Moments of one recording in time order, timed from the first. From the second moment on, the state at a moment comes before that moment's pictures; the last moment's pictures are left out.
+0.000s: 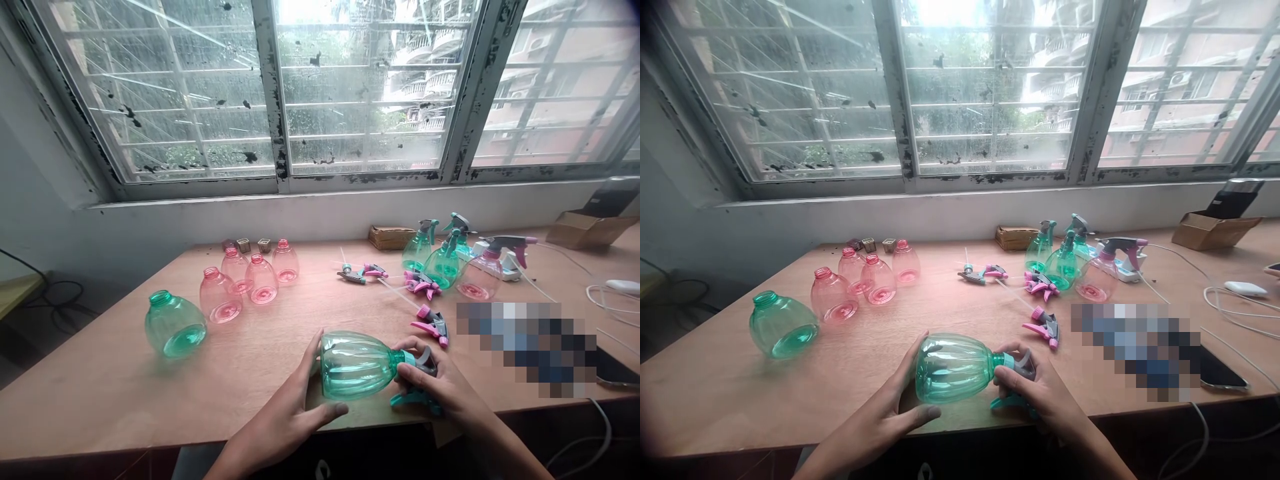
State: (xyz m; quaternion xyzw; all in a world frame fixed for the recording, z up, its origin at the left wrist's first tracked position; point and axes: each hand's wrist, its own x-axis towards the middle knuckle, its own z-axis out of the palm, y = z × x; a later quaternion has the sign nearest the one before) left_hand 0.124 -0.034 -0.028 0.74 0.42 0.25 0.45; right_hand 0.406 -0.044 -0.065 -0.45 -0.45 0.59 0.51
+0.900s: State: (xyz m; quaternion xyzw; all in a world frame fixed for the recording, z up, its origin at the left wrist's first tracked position) left_hand 0.123 -0.032 -0.031 0.75 0.42 0.24 0.45; right_hand 0.411 -0.041 -0.071 -0.44 -0.49 0.56 0.51
